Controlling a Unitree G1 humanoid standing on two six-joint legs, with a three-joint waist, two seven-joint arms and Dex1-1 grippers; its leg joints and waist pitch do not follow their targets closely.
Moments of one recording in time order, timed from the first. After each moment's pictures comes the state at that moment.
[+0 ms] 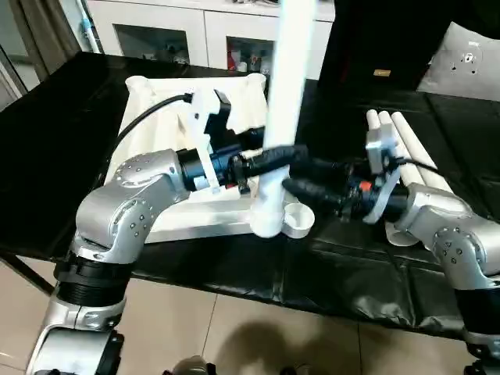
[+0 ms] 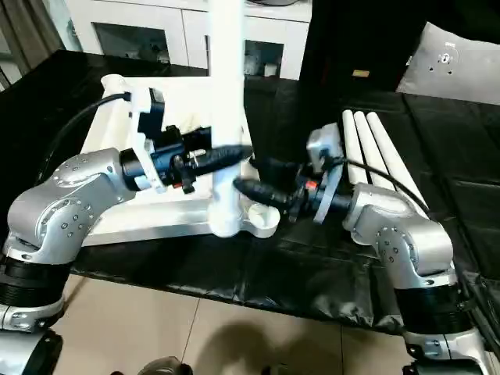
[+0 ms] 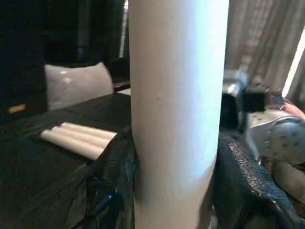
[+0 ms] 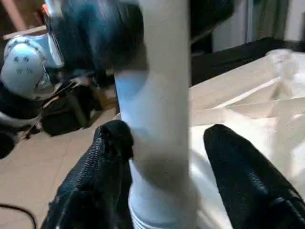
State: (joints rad) left arm -0.60 0.31 -0.10 -0.14 -0.59 0.58 -0.86; right arm -0.43 -0.48 0.09 -0.06 0.65 0.59 1.01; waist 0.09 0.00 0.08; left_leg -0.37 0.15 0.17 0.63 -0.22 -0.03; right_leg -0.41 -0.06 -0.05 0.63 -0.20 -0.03
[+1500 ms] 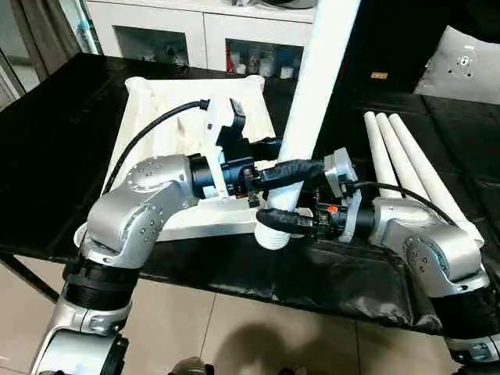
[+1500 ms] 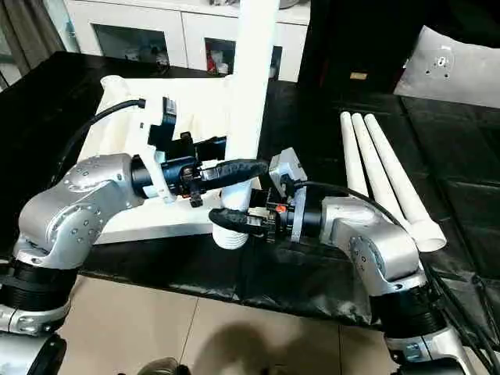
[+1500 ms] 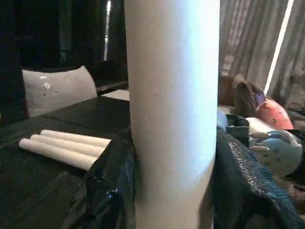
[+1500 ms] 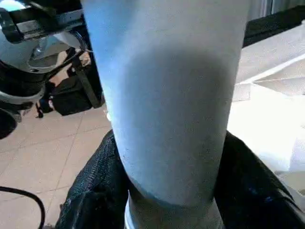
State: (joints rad) left arm -0.59 0.29 -0.14 -0.12 -0.57 0.56 -0.89; right arm -0.42 -0.43 0.17 -0.03 0.55 0.58 1.02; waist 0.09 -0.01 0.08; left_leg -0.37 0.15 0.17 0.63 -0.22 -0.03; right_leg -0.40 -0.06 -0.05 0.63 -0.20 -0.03
